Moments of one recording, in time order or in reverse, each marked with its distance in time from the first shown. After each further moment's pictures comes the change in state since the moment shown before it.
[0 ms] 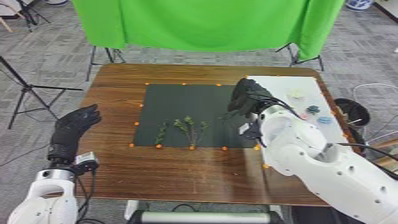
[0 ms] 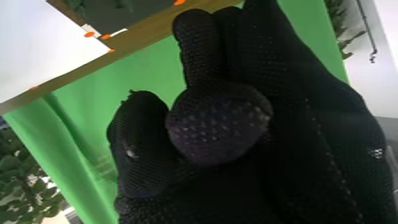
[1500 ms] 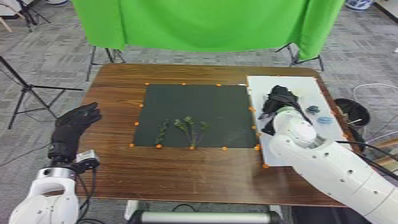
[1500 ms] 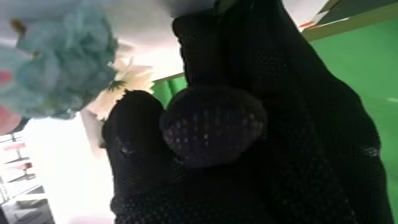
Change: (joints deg) left arm -0.8 -0.2 0.4 0.1 0.0 0.3 0.1; right arm 2.0 -5.1 -0.4 22.8 -8.7 4.8 8.9
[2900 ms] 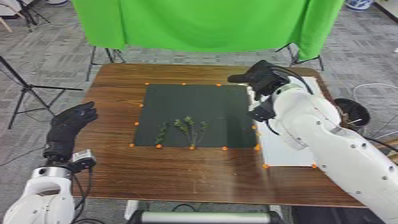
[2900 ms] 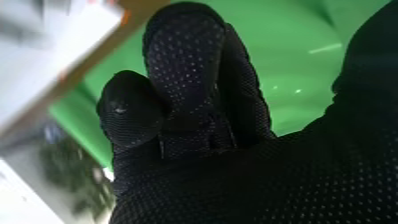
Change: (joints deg) left arm 0.5 1.5 -0.9 -0.1 0.0 0.4 -0.1; right arm -1.1 2.3 10.7 -18.2 16.2 -6.8 -6.0
